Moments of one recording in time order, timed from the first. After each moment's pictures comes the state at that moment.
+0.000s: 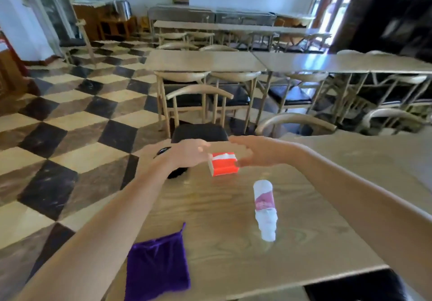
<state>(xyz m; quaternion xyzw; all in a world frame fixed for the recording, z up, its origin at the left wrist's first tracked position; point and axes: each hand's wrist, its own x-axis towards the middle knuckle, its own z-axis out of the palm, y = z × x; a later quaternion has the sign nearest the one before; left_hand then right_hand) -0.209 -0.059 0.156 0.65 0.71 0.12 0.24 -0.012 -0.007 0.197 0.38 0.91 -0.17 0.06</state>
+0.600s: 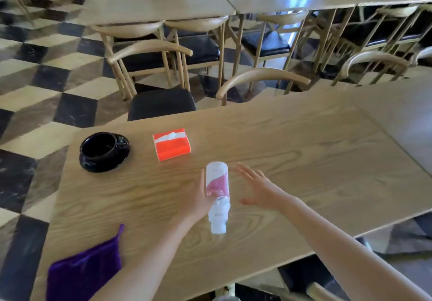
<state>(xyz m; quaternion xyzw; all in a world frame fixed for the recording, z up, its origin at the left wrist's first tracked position) -0.025 -0.003 -0.034 0.49 0.72 0.22 0.44 0.168 0.063 -0.018 0.46 0.83 -0.30 0.05</state>
